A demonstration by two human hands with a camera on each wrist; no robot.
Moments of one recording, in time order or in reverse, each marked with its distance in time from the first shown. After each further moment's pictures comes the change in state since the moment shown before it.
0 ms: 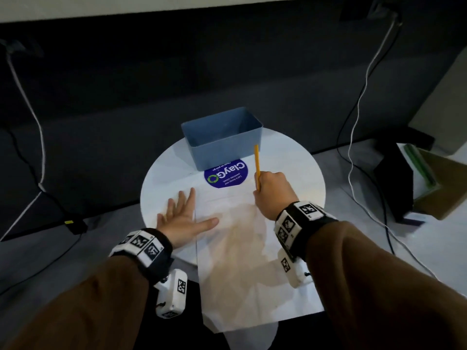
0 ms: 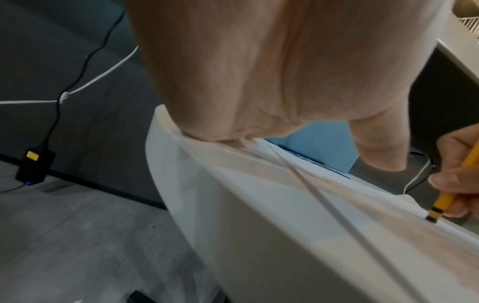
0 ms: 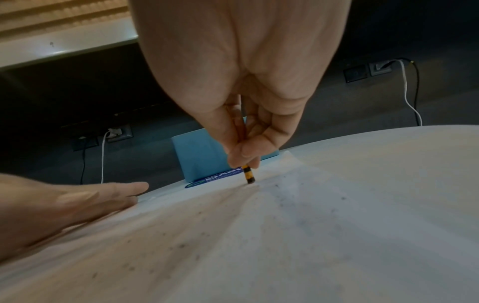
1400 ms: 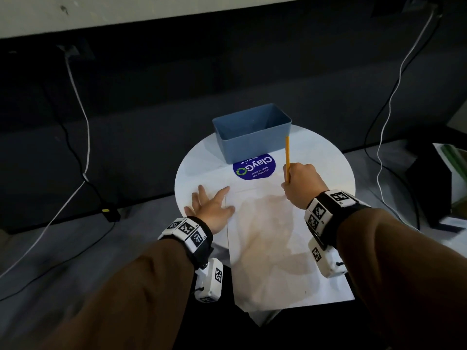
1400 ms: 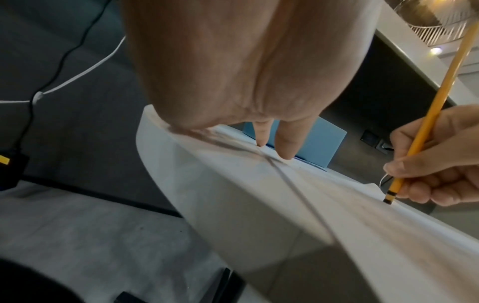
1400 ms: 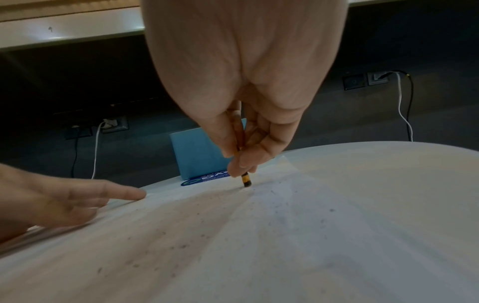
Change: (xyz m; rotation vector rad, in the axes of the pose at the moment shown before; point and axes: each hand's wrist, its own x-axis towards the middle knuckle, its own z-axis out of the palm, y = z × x) left_hand -0.006 0.000 0.011 -0.082 0.153 -0.084; right_hand 0.001 -0.004 0.003 -0.050 0.010 0.030
